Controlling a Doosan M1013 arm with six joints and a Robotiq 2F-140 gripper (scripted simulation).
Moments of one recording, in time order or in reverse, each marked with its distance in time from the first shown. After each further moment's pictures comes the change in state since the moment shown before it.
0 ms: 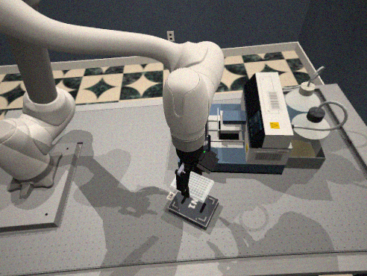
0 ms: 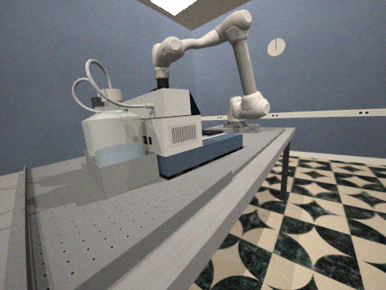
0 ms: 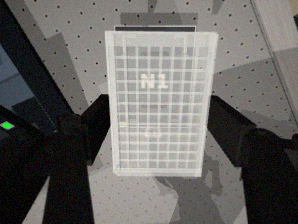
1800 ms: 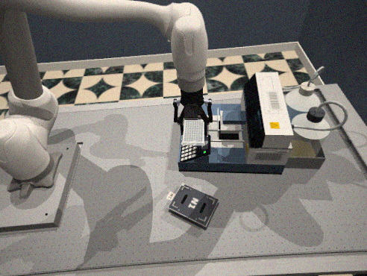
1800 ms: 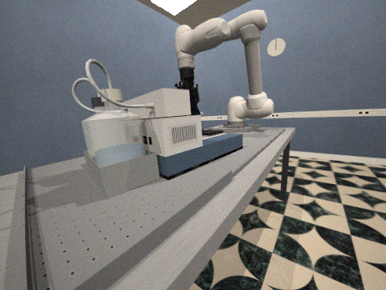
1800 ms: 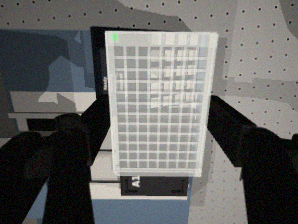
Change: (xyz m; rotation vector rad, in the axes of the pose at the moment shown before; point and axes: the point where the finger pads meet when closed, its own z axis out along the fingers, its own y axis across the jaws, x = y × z) arm -0.102 -0.211 -0.001 0.000 0.000 1.140
